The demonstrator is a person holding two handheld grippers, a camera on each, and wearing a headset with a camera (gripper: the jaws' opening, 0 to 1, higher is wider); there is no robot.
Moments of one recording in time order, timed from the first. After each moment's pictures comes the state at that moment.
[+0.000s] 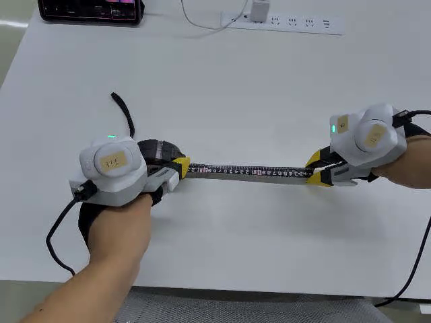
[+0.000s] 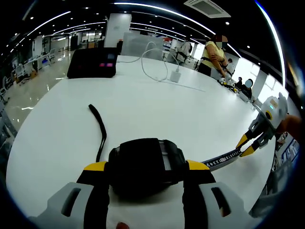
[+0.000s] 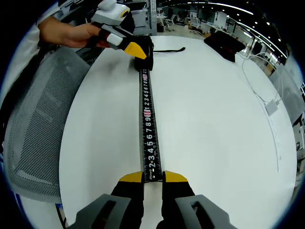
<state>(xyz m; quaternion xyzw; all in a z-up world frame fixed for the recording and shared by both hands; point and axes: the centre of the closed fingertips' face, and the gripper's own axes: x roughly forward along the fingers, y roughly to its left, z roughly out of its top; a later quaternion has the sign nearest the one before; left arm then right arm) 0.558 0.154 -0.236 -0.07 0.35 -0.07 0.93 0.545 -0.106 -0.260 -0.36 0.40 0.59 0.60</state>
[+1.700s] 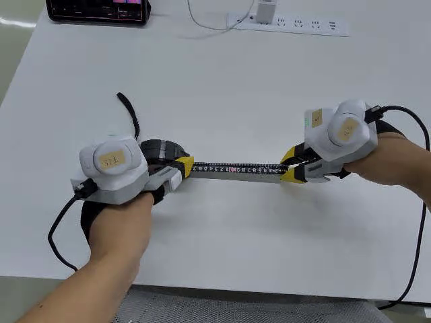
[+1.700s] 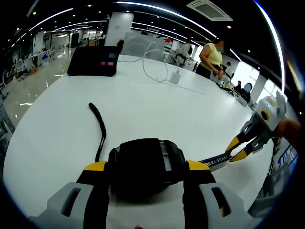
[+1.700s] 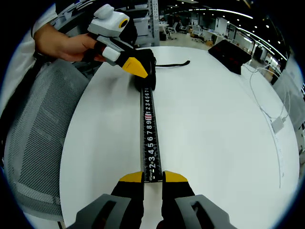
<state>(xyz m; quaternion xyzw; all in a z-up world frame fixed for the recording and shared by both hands) 0.557 0.155 -0.236 -0.10 0.35 -0.07 0.93 0.547 -0.052 -0.256 -0.33 0.38 0.61 0.61</state>
